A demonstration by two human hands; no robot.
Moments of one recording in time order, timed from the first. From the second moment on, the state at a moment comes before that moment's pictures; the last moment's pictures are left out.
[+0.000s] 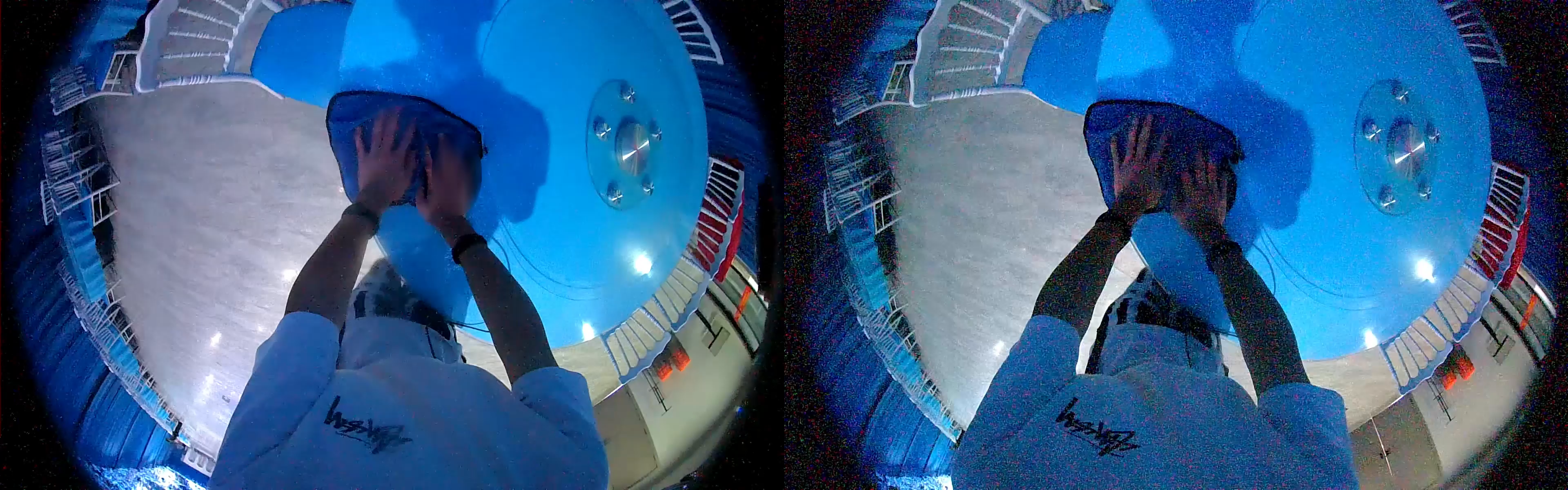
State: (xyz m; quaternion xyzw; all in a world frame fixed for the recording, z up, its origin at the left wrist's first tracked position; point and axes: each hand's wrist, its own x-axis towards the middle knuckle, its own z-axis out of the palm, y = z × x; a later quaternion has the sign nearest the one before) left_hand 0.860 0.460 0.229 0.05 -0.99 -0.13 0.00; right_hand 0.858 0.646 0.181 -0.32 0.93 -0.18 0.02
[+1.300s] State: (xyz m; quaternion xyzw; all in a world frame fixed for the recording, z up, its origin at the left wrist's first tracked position) left_hand 0.519 0.336 0.193 0.05 -0.97 -0.21 0.08; right_hand 0.437 0.471 0.166 -0.24 0.97 -0.08 -0.04
